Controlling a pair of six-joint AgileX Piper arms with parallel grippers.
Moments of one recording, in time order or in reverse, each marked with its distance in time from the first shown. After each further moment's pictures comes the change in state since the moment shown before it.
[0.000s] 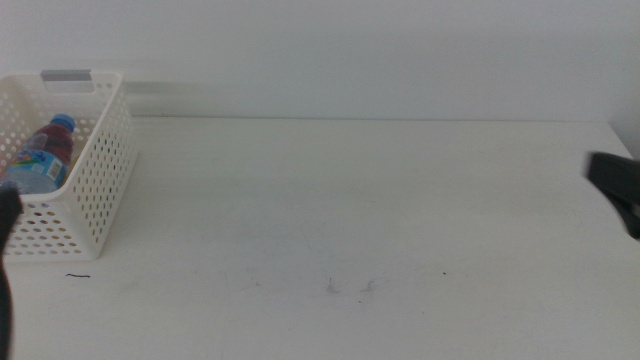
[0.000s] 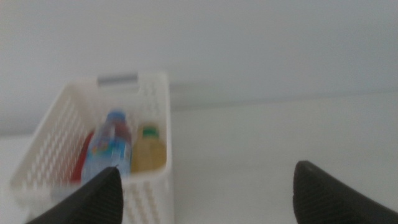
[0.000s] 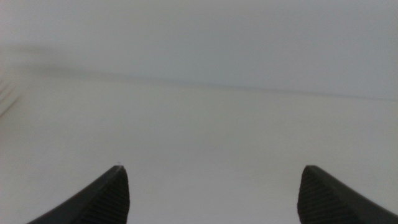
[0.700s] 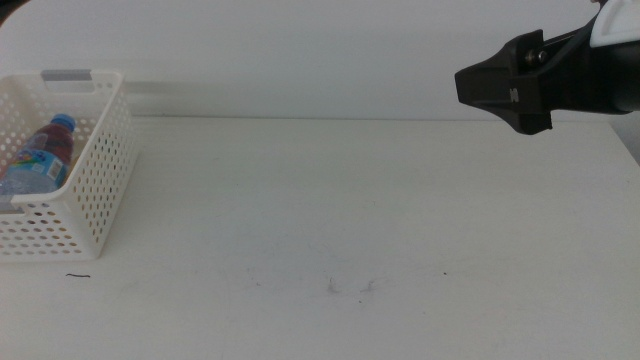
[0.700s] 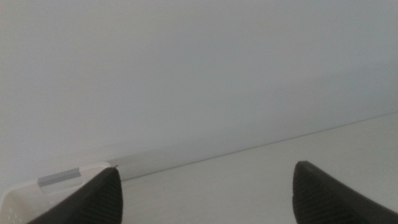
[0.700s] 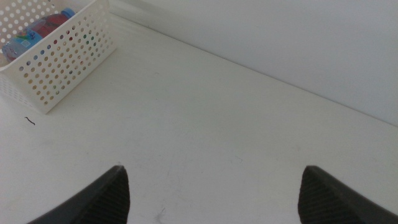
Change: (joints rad) left arm -0.181 0.407 -0.649 0.006 0.249 0.000; right arm 0.321 0.369 -0.611 -0.065 0.435 0.000
